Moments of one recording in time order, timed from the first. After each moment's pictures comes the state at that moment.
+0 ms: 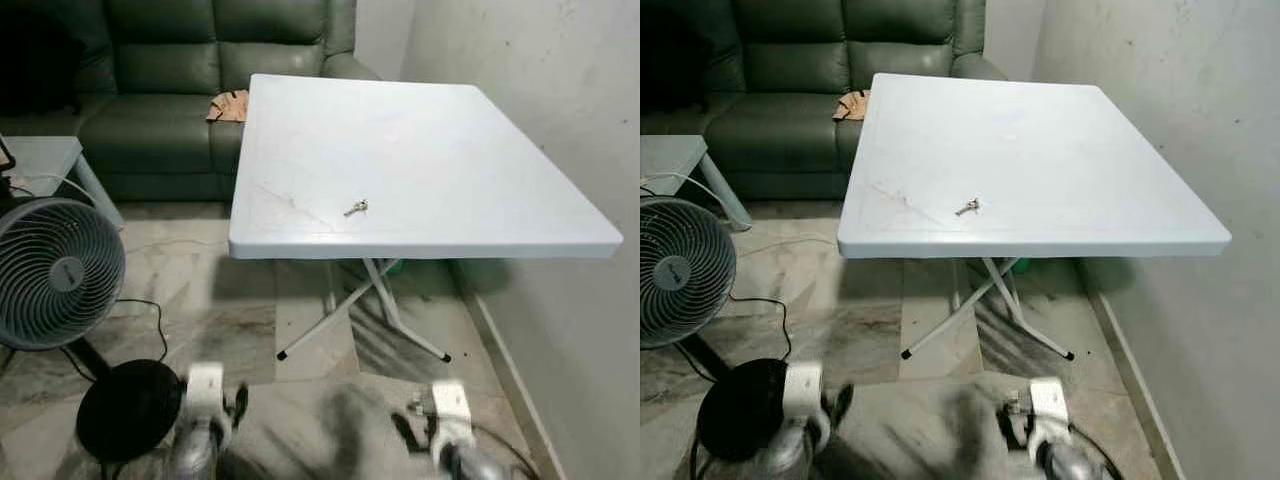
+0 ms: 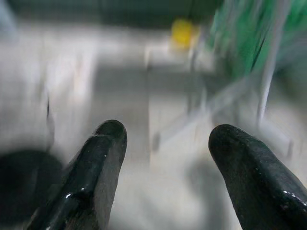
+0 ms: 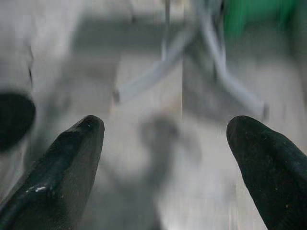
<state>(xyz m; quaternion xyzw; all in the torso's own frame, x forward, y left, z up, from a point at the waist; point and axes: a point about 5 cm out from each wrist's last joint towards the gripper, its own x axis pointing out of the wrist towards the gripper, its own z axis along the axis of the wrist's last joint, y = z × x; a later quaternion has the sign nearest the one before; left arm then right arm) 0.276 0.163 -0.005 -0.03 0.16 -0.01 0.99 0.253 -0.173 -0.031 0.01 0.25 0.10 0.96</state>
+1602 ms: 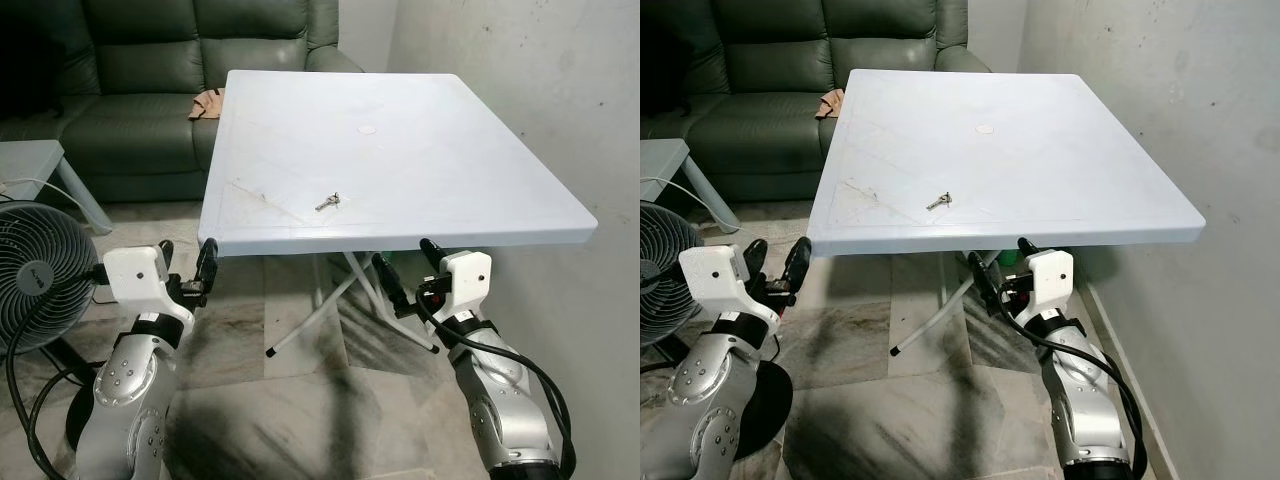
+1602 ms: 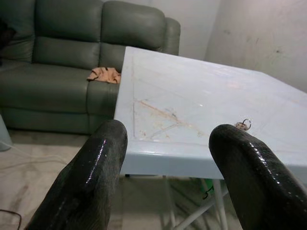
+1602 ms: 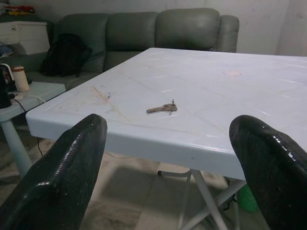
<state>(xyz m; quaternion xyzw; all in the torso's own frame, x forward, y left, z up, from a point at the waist) 0.263 0.183 0.142 -0.08 -0.03 -0.02 1.00 0.291 -0.142 0.120 0.02 -0.06 0.20 0.98</state>
